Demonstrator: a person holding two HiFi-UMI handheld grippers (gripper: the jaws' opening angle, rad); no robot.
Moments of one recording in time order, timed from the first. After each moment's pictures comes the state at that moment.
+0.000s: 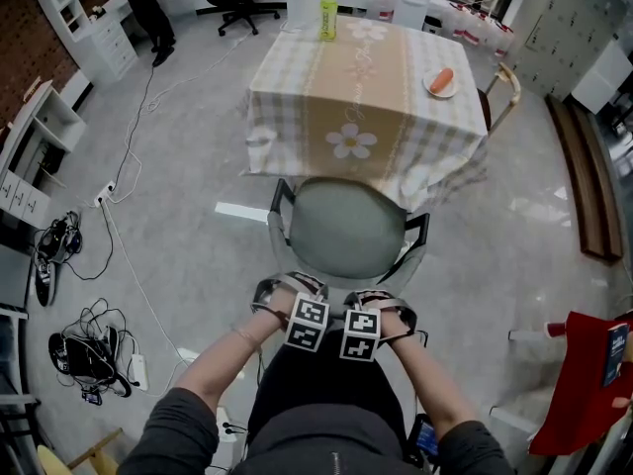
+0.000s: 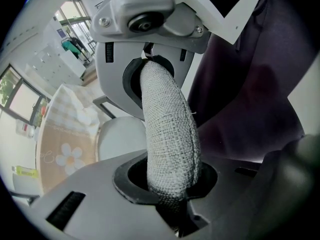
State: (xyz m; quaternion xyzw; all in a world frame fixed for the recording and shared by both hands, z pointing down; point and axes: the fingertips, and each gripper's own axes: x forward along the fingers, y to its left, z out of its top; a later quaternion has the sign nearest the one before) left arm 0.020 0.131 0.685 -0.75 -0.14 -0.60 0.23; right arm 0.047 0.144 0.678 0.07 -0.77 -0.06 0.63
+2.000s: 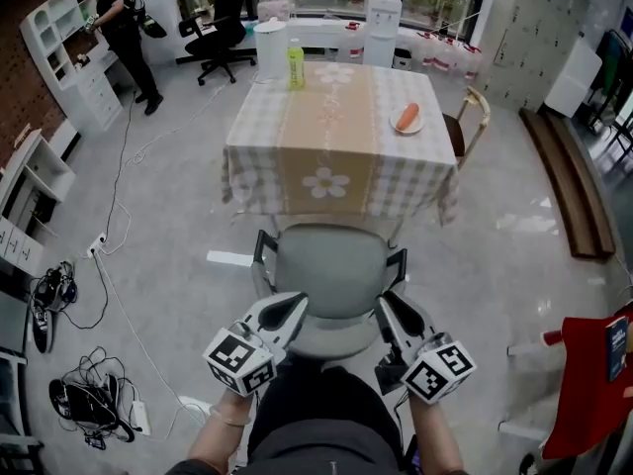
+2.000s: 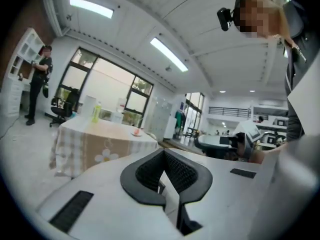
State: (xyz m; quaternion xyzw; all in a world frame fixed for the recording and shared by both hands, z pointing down) left arm 0.029 0.048 0.413 -0.95 0.28 -0.02 -0.13; right arm 0.159 0.072 0.393 0.51 -0.82 0.21 -0.12
